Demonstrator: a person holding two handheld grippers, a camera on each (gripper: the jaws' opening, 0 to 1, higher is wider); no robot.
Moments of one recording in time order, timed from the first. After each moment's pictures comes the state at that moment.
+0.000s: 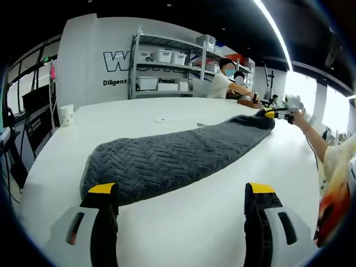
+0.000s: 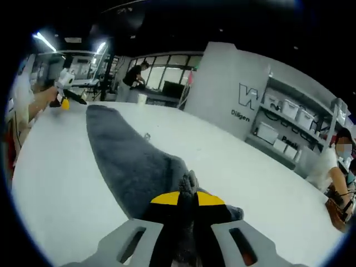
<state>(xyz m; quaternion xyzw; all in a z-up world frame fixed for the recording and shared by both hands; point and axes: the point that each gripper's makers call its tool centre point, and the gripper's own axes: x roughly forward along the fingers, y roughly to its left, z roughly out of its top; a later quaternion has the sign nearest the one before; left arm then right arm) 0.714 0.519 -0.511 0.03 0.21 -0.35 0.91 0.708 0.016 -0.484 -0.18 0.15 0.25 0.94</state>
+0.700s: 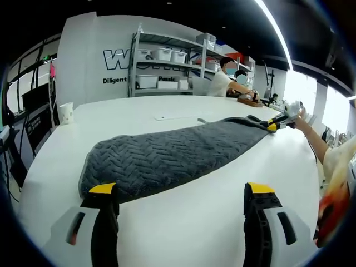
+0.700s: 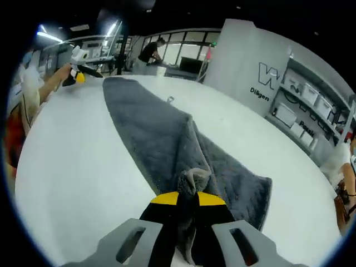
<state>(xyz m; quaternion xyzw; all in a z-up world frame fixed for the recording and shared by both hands) 0.710 0.517 -0.517 0.03 0.22 -0.35 0.91 0.686 0.022 -0.543 -0.22 0.24 0.28 0.90</state>
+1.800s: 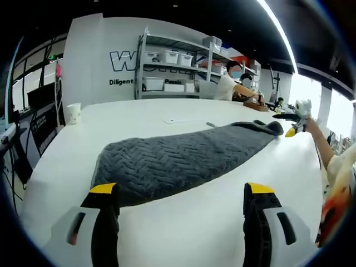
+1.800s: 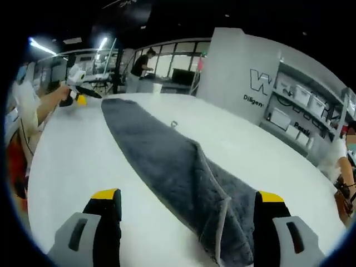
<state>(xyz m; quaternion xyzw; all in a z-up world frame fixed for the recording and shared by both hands) 0.727 0.537 -0.511 0.02 0.21 -0.32 0.92 0.669 0.070 -0.506 -0.19 0.21 0.26 0.92</state>
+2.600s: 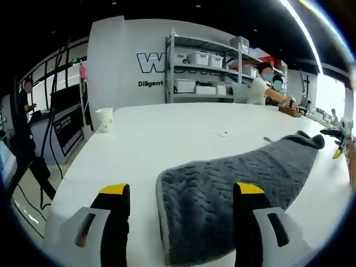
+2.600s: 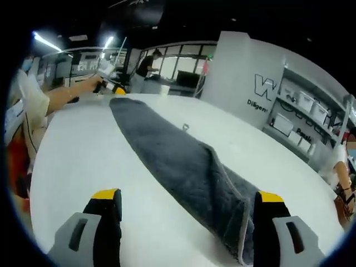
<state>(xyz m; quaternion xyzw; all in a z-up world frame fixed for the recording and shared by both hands) 0.859 0.596 -0.510 0.03 0.21 -0.20 0.96 0.656 0.089 -0.504 -0.20 0.20 0.28 0.92</state>
